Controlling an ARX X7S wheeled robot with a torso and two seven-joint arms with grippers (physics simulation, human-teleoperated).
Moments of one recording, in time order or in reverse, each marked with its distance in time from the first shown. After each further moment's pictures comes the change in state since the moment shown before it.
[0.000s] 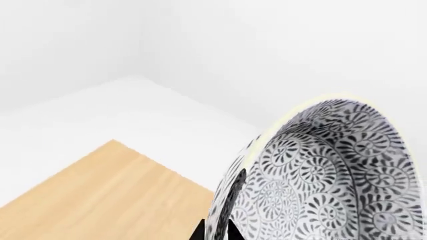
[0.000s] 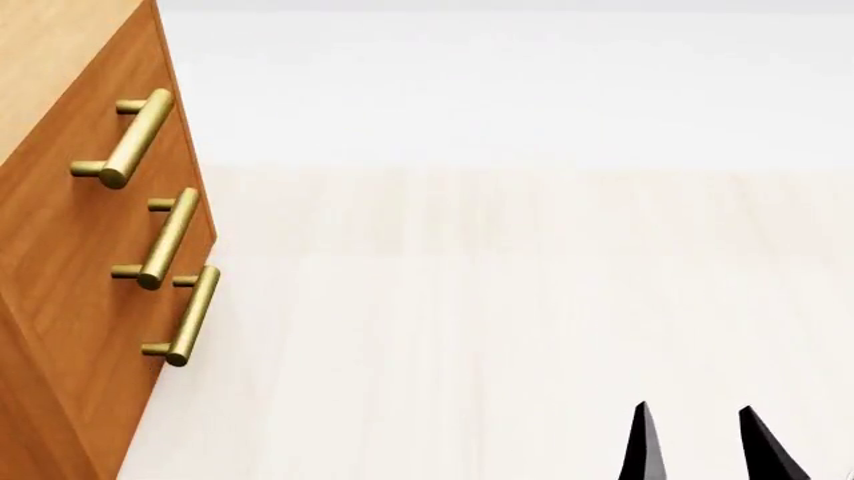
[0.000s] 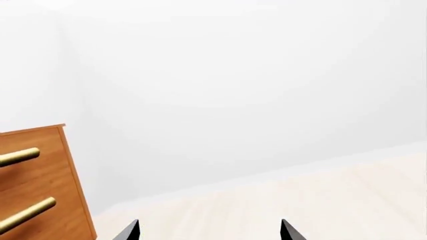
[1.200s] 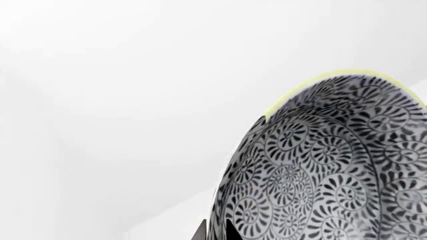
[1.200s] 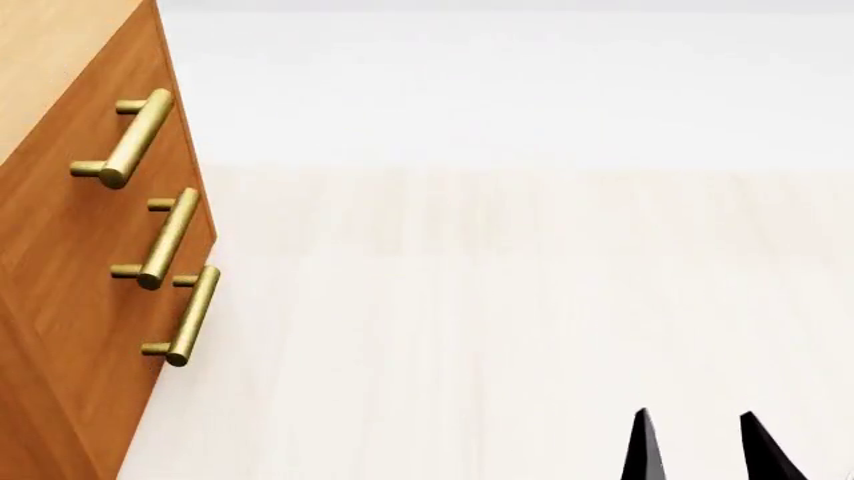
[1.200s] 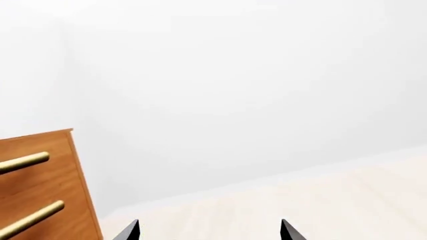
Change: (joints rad) left arm 0.185 -0.128 0.874 1.014 -0.728 -0.369 -0.019; right arm -0.034 0.014 -0.006 -0.043 0.007 -0.025 0.009
